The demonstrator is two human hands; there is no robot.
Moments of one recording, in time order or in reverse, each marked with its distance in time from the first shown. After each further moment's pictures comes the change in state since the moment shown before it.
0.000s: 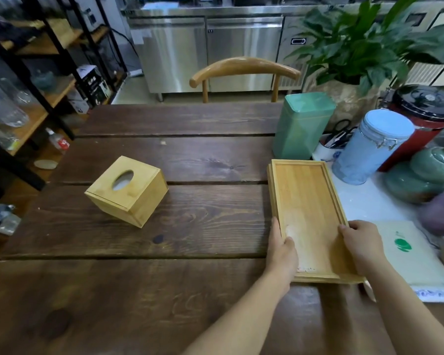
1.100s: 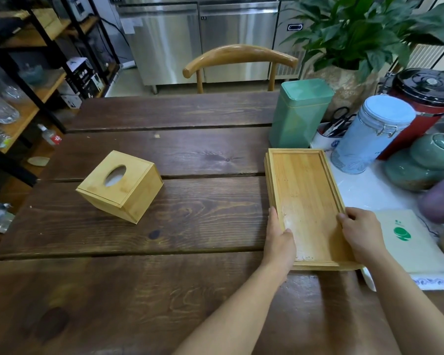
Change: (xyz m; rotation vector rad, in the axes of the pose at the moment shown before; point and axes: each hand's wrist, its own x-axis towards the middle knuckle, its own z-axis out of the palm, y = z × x) left_hand 0.009 -0.001 0.000 0.061 -0.019 0.035; right_hand 0.006 0.007 0.001 0.000 0.001 -0.133
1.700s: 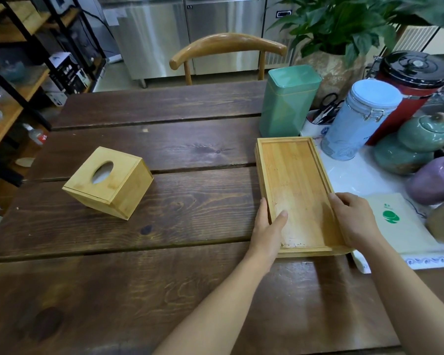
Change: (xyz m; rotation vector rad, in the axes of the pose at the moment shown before) left_hand -0.004 -0.006 -0.014 -0.077 -0.120 0.065; right_hand -0.013 -0.006 -0.012 0.135 -0.080 0.030
